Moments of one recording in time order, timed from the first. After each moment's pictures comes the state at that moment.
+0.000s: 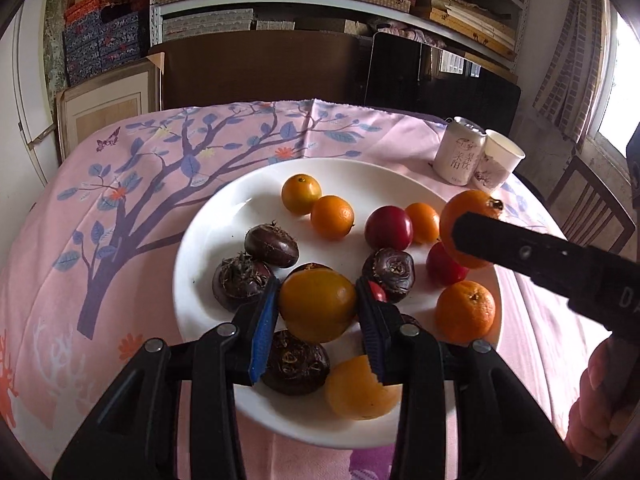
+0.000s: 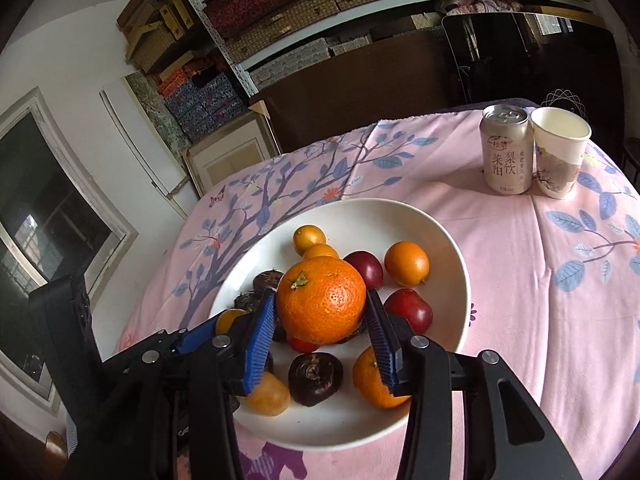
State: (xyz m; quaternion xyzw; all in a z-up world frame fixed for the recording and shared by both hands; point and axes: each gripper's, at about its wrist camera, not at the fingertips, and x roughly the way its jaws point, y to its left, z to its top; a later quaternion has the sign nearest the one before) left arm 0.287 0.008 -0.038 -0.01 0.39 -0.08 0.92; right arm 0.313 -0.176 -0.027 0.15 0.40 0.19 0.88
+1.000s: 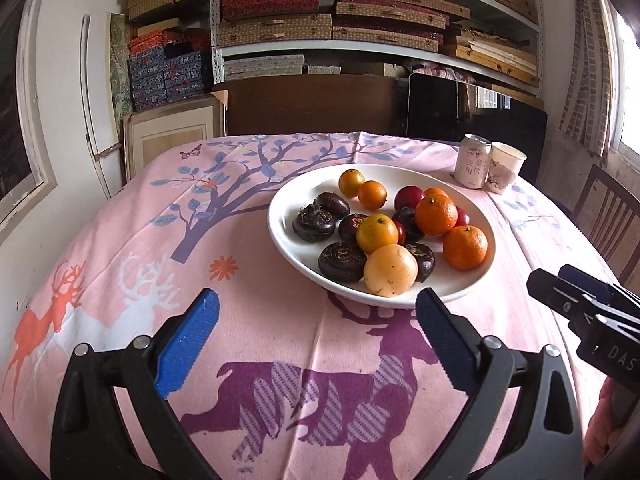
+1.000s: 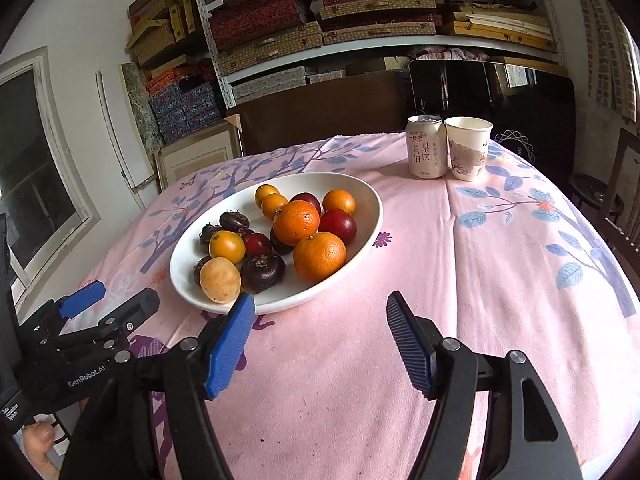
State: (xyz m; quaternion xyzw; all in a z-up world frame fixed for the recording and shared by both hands) left arm 0.151 0.018 -0.026 0.00 0.31 0.02 0.95; right arm 0.171 -0.207 -0.040 0.08 0.31 0.11 0.94
